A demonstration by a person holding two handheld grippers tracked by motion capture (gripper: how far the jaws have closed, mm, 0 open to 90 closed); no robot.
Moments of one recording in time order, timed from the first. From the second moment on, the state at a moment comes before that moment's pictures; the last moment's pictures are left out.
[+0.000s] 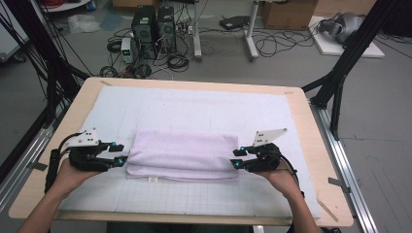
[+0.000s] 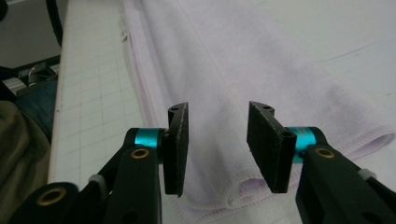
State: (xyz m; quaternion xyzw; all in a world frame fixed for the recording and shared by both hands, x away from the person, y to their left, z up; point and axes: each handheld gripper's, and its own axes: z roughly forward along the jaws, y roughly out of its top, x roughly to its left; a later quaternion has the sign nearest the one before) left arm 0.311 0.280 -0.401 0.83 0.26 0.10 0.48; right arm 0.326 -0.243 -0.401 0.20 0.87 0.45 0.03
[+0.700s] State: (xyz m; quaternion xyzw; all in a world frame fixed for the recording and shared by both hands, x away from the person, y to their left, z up) left arm 0.275 0.299 -0.411 0.85 0.23 0.05 0.47; right arm 0.296 -0.249 -0.403 0.16 0.86 0.49 -0.02
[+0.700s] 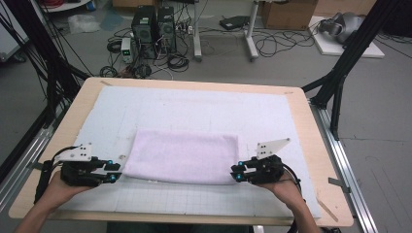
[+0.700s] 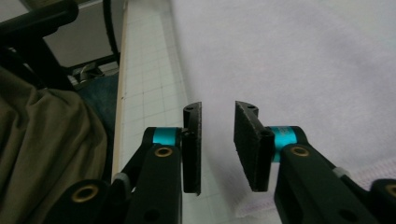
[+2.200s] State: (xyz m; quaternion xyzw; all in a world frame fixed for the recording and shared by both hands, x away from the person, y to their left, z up) left arm 0.413 0.263 -0.435 0.80 0.40 0.16 0.43; right arm 0.436 -0.238 -0.417 0.30 0.86 0.39 0.13
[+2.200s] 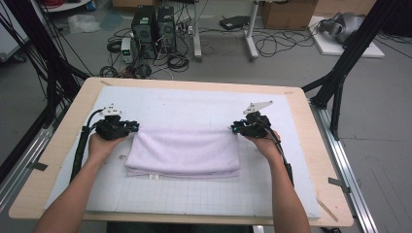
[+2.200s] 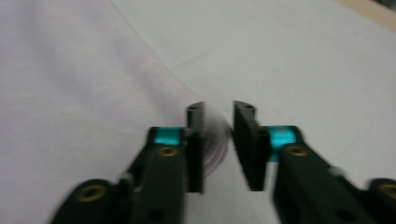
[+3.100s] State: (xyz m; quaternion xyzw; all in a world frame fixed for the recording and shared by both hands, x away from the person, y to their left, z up) left arm 0.299 0.260 -0.441 0.86 0.26 0.11 0.42; right arm 0.319 -0.234 -0.441 0.20 0.89 0.41 0.06
